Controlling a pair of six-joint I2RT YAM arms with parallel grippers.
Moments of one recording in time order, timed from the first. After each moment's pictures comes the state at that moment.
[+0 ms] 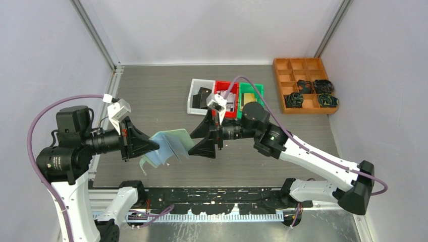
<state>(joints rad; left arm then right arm) 0.04 0.87 1.62 -1.49 1.15 0.28 0.97 1.16 1.06 0.10 -0.68 0.43</state>
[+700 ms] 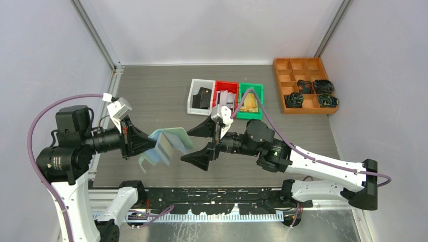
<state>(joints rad) 0.04 0.87 1.62 -1.48 1.09 0.27 1.18 1.05 0.98 0.21 -0.29 0.28</state>
